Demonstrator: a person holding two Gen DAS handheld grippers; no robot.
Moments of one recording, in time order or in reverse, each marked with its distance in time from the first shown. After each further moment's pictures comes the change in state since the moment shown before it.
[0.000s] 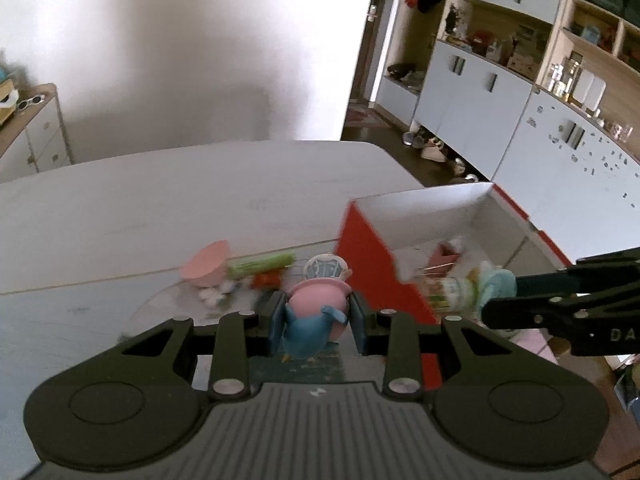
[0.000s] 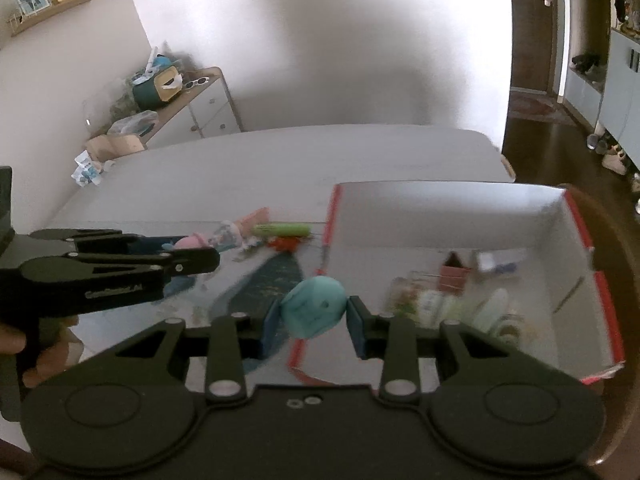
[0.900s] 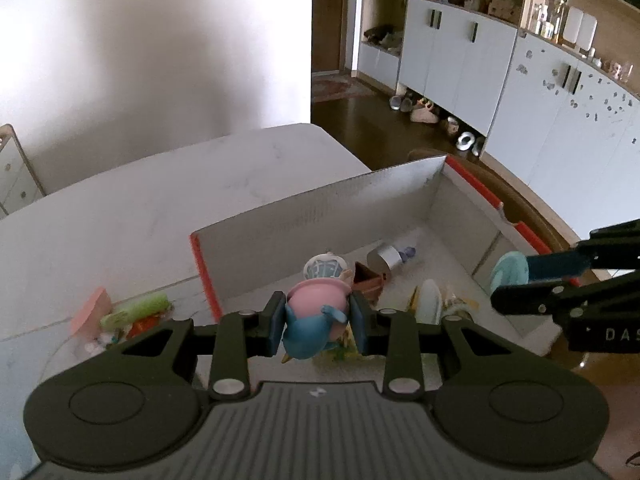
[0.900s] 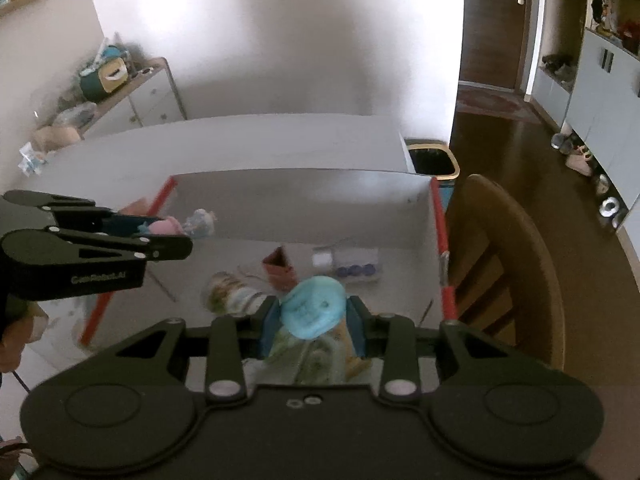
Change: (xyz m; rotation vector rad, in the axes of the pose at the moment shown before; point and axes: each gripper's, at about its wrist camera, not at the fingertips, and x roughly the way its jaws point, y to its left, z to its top) left arm 0.105 -0.143 0.038 0.132 0.083 0.058; right arm 0.008 -0.141 0.000 -0.014 0.031 -0.114
